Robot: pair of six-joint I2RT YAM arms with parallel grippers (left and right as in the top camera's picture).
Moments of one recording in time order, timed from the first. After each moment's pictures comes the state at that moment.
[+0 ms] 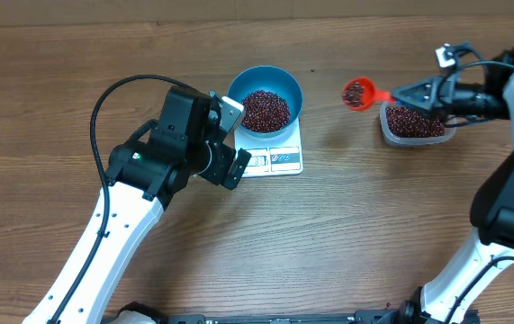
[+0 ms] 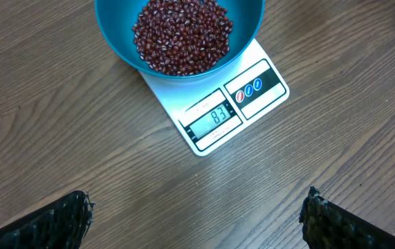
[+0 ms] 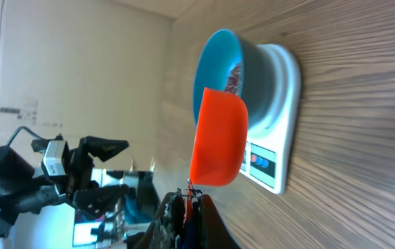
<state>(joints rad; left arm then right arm) -0.39 1.36 1.26 -0.89 0.10 0.12 -0.33 2.10 1.81 -1.52 -1.27 -0.54</state>
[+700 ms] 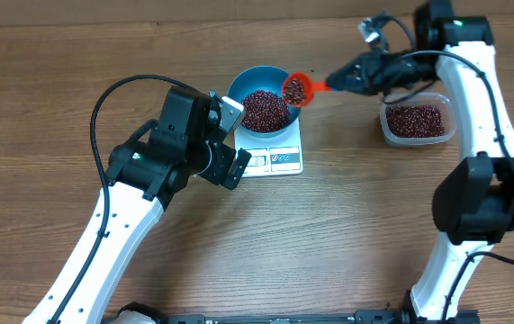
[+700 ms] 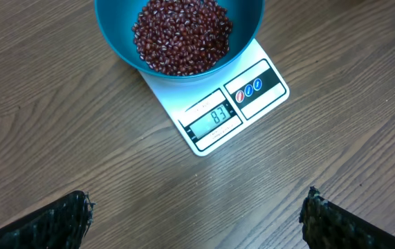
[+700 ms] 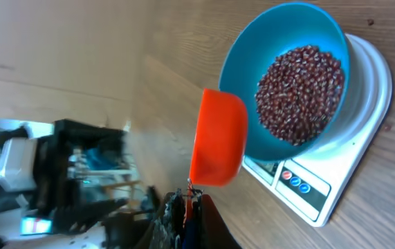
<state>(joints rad) -0.39 1.36 1.26 -0.89 0.10 0.12 0.01 2.10 2.05 -1.35 -1.07 -0.21</state>
